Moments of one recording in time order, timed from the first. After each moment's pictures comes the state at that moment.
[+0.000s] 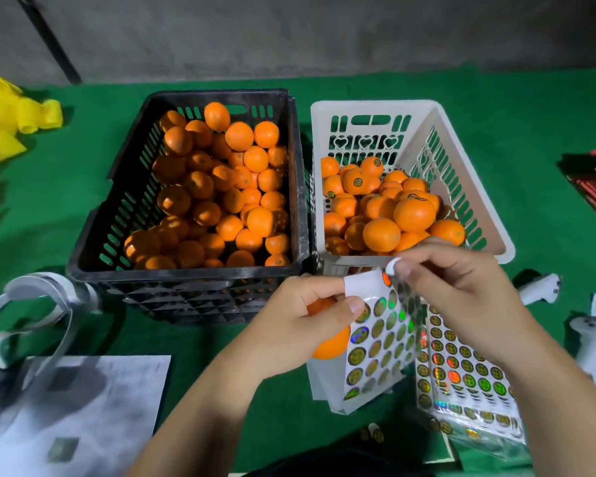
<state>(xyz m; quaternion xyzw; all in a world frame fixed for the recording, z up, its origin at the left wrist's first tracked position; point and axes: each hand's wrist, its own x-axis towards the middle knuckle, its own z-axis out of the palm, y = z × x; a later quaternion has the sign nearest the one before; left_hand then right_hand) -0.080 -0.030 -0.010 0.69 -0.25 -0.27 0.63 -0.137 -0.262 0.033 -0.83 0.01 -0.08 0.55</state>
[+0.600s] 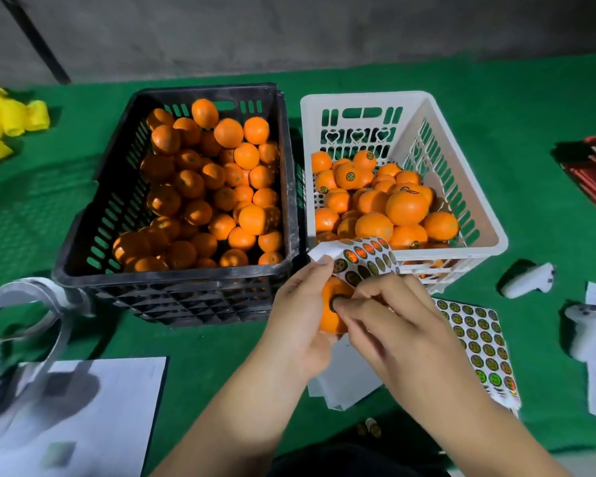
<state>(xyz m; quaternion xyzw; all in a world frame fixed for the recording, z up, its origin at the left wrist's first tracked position) -0.088 -0.079 0.003 0.47 0.22 -0.34 0.79 -0.171 -0.206 0.002 -0.94 -0.11 -0.24 0.21</state>
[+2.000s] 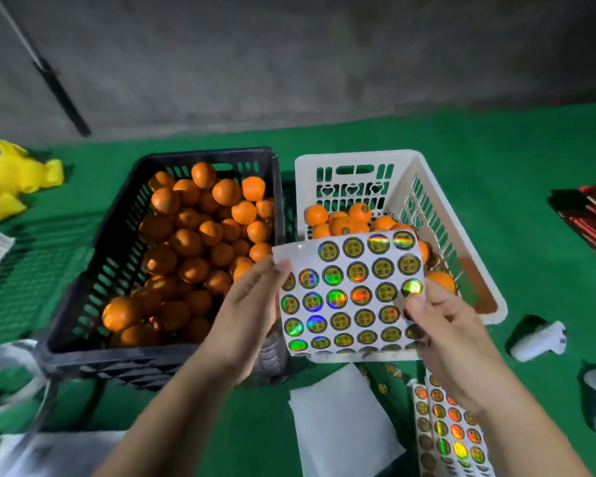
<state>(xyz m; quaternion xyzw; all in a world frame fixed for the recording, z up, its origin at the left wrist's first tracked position) -0.008 -0.060 0.029 0.61 -0.09 -0.23 0.75 -0.090 -0.299 -0.007 -0.64 0.10 -0.03 0.76</state>
